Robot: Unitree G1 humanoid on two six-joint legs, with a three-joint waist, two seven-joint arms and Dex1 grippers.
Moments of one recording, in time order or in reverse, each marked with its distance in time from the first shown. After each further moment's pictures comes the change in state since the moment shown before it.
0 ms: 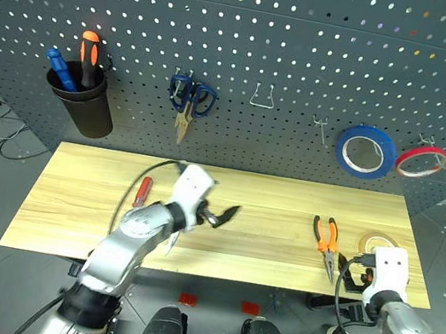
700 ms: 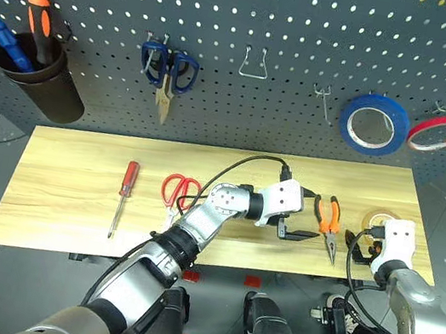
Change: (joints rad) left arm -0.435 -0.255 -0.196 0.779 0.164 -0.699 -0.289; right arm -0.283 -0.073 -0.021 0.325 0.039 -0.025 0.065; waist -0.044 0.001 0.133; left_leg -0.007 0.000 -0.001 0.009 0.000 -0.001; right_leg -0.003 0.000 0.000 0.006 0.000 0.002
